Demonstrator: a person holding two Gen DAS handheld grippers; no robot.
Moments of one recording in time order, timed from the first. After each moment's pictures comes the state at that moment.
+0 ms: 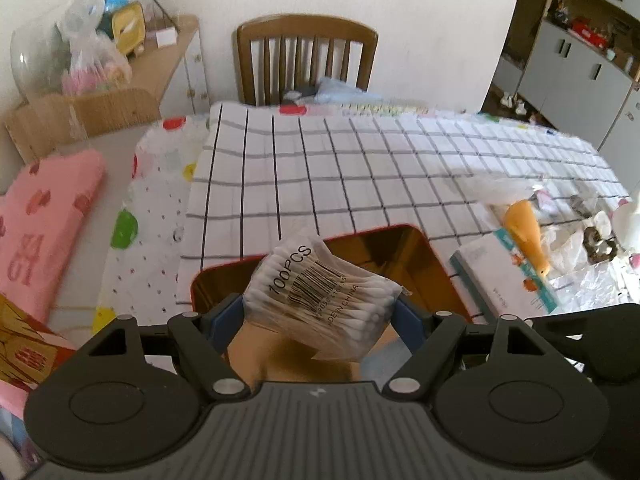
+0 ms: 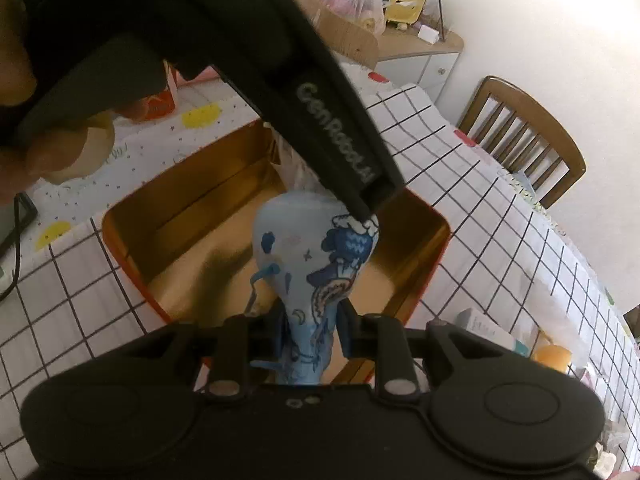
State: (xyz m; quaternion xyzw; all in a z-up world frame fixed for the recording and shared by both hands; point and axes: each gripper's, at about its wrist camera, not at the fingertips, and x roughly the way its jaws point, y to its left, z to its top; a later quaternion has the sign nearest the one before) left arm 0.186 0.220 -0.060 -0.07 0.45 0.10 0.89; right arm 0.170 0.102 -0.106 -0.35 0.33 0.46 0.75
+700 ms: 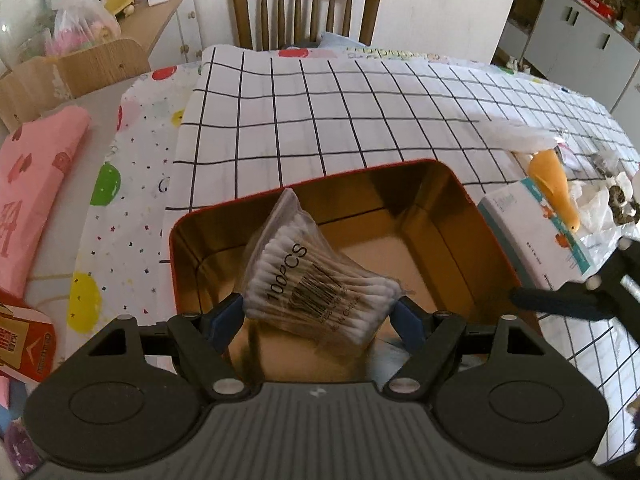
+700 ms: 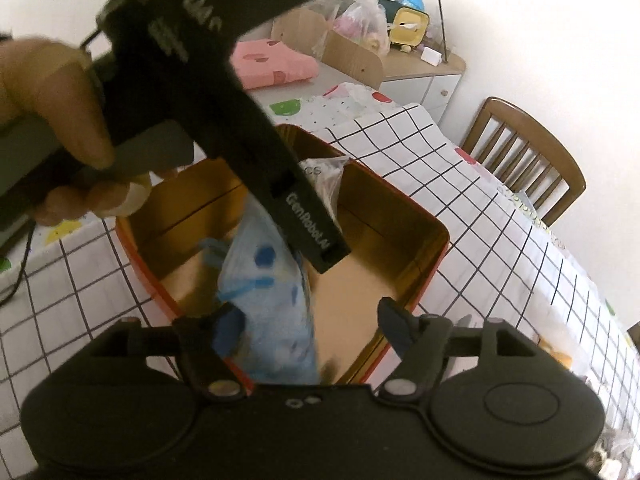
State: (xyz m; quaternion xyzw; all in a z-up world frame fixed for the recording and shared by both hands) left arm 0.193 0.223 -0.102 -0.06 0.50 0.09 0.86; right arm 0.158 0.084 -0.099 -0.32 0.30 0.48 0.76
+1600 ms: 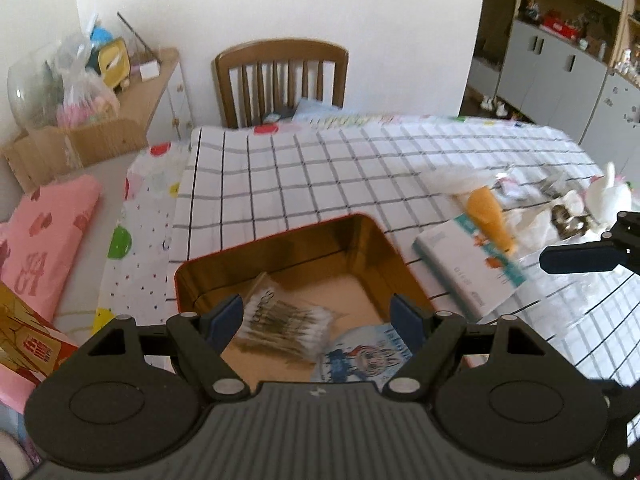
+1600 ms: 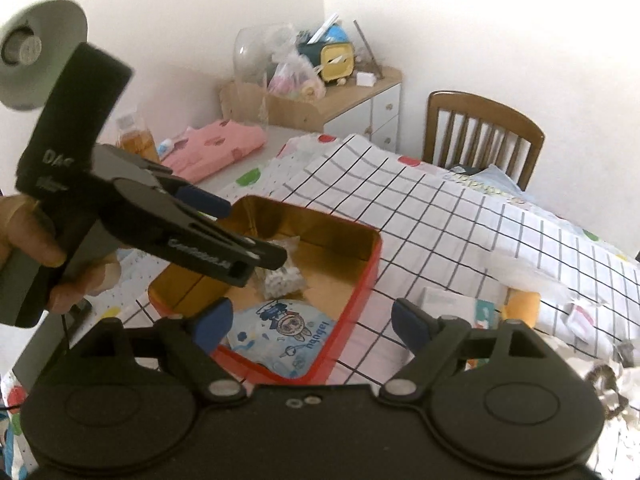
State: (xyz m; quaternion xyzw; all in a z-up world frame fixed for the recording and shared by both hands) left arm 0.149 0.179 -0.040 -0.03 0.41 0.08 0.91; right arm 0.178 0.002 -0.041 -0.15 0.32 0.47 0.81
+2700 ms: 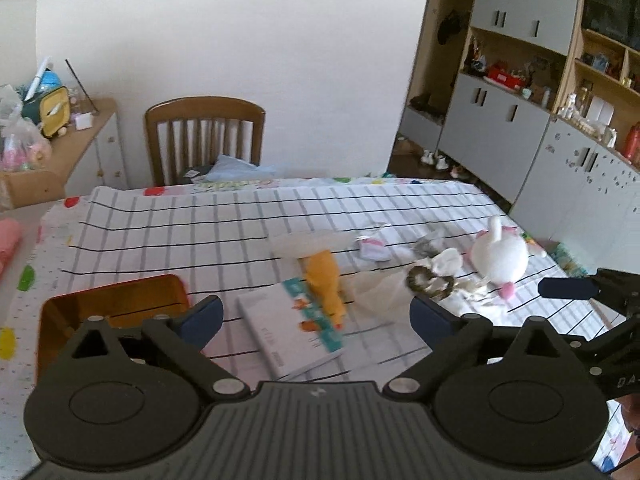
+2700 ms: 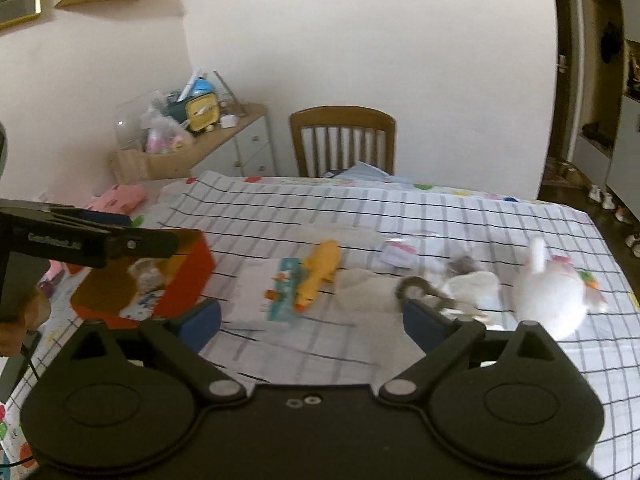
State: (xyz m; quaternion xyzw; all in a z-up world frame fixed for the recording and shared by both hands) left arm 0.156 0.034 -0.003 -0.07 0.32 0.01 0.94; right arm 0.207 -0.199 -0.022 -0.05 0.31 0.34 0.89
